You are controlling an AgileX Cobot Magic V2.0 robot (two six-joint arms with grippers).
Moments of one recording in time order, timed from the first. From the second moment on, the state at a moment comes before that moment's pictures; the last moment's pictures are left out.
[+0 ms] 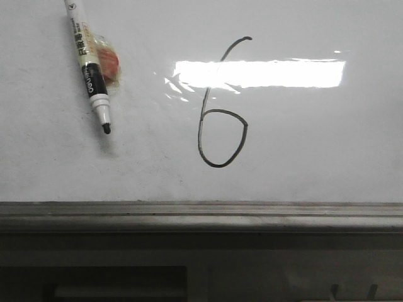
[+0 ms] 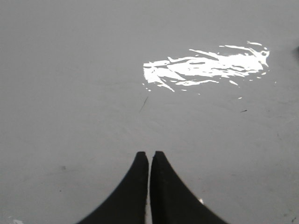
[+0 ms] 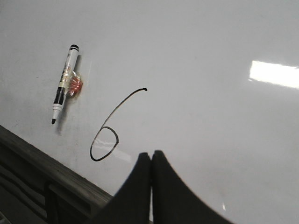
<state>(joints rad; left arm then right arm) -0.10 0.00 -0.01 -0.03 0.06 0.07 0.24 -0.01 -0.26 0.75 0.46 -0.79</state>
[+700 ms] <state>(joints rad) -0.10 0.00 -0.01 -0.06 0.09 0.07 0.24 -0.01 -0.26 0.75 0.46 -0.79</state>
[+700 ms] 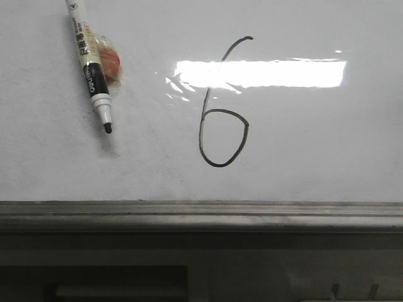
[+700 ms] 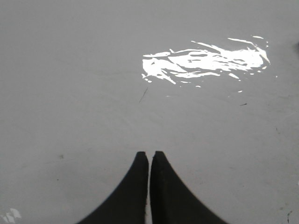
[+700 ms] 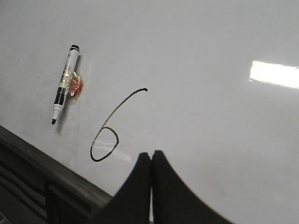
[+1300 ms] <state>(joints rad) -0.10 0.00 -0.01 -0.06 0.09 0.07 0.24 -0.01 -0.21 0.51 0.25 -0.67</state>
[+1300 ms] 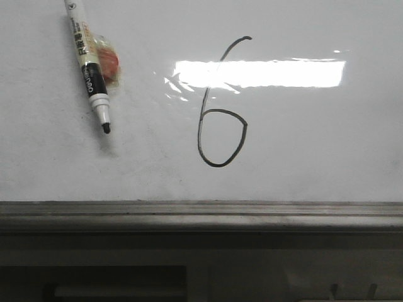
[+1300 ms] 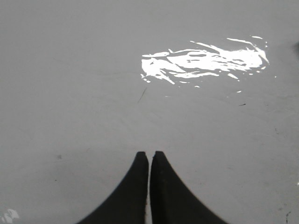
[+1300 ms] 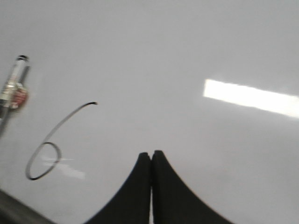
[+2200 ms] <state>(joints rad) -0.10 0.00 -0.01 -0.06 0.09 0.07 -0.02 -0.01 0.01 -0.02 0.10 -0.30</state>
